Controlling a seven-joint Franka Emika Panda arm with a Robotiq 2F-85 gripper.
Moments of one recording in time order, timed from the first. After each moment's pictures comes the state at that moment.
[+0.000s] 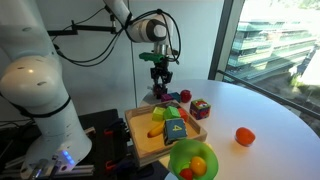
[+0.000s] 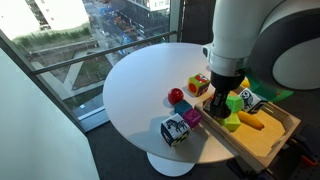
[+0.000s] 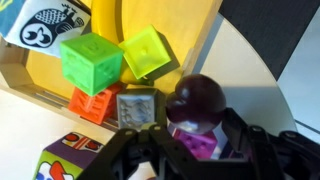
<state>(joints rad) 0.17 -0.02 0.16 -2.40 -0.13 2.21 0.04</state>
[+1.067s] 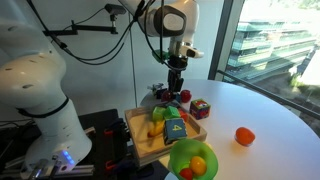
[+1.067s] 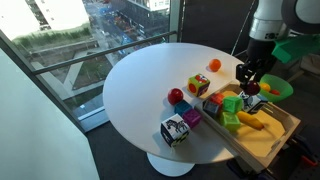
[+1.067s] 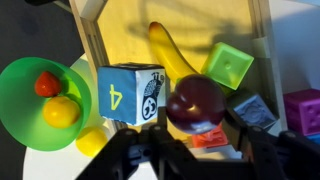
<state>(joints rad) -0.01 -0.14 0.01 -2.43 -0.09 2.11 0.30</state>
